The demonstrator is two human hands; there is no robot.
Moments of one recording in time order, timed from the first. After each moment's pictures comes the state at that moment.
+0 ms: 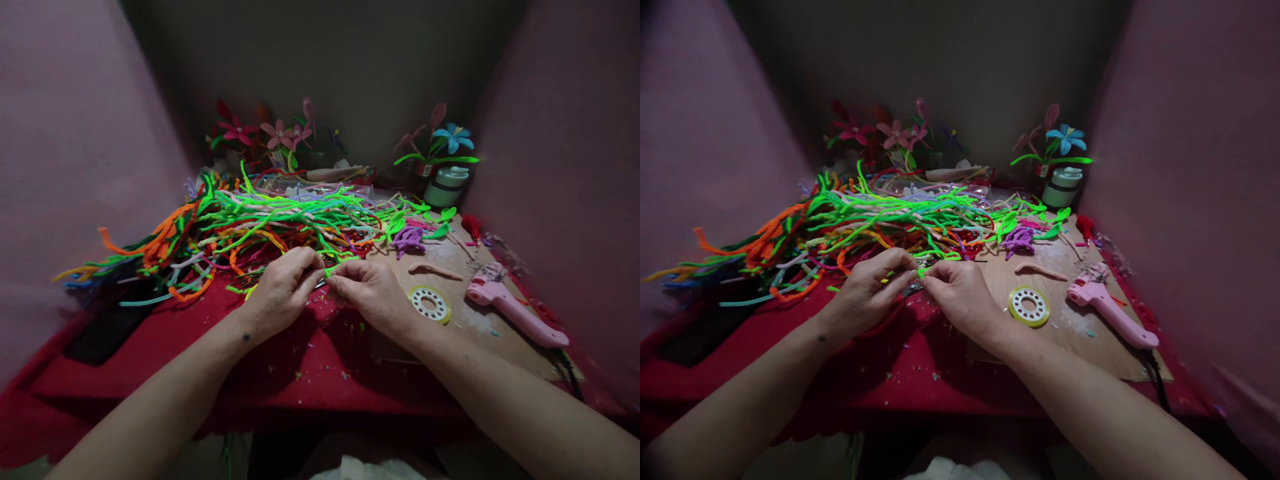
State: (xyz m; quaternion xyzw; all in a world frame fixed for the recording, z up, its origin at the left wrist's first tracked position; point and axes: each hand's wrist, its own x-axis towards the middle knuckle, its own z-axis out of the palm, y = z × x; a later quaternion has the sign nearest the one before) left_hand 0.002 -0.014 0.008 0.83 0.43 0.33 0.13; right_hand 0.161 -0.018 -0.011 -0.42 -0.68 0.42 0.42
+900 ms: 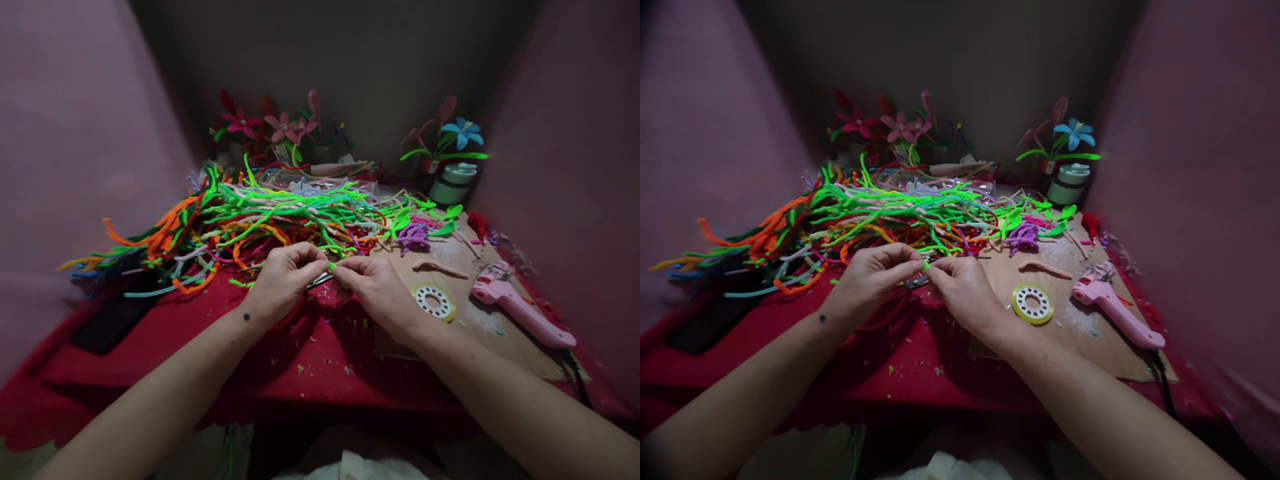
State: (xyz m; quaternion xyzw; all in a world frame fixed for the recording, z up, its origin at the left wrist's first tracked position) left_hand 0.009 -0.014 0.013 0.66 0.51 0.40 0.39; right_hand 0.158 -0.017 -0.008 -0.44 -0.64 0.48 0.41
